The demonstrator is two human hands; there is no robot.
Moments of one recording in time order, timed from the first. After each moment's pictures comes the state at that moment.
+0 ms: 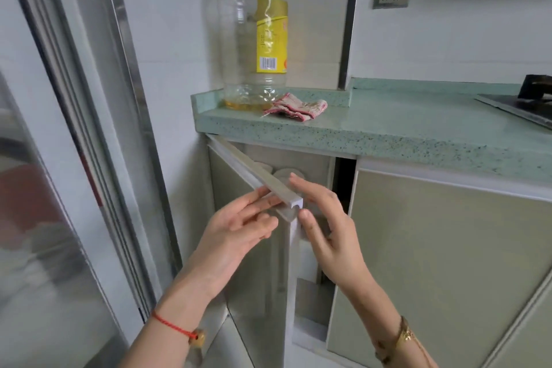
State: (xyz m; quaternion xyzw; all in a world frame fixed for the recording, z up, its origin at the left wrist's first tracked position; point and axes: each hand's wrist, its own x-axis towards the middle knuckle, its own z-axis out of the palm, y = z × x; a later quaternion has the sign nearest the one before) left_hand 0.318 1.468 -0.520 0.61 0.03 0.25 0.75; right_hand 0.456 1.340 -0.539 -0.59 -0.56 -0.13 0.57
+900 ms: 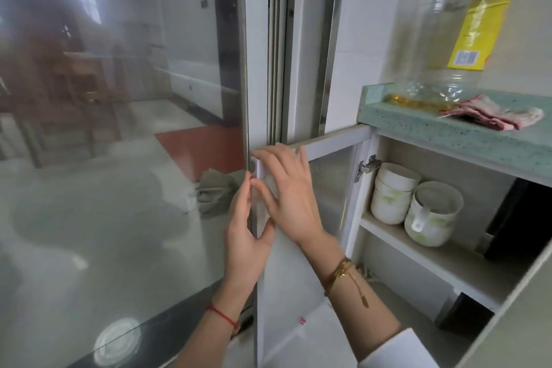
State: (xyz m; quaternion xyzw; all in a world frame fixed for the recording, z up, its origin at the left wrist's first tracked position) left_hand 0.171 1.523 -0.588 0.65 0.32 0.61 0.31; right_hand 0.275 1.533 -0.528 -0.51 -0.72 -0.14 0.45
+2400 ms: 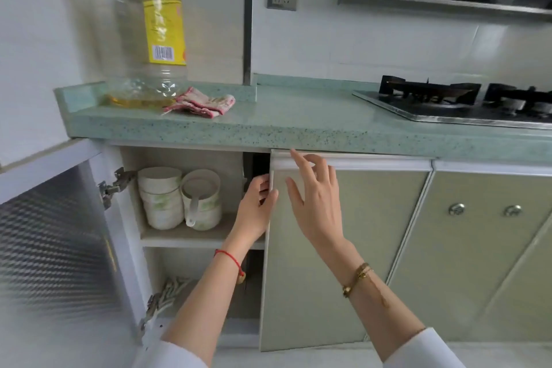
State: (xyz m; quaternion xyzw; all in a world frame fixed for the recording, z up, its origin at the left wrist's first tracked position) left_hand 0.512 1.423 -0.565 0.78 0.04 0.25 0.57; right_hand 0.528 1.292 -0.531 -0.83 -0.28 -0.37 0.30
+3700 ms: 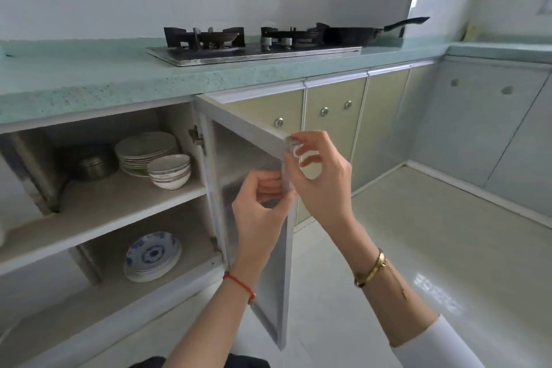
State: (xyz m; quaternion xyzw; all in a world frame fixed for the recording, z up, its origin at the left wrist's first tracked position) left_hand 0.391 1.053 -0.584 0.66 -0.18 0.21 0.69; right_hand 0.382 0.944 -0.537 -0.76 -0.10 -0.49 0.42
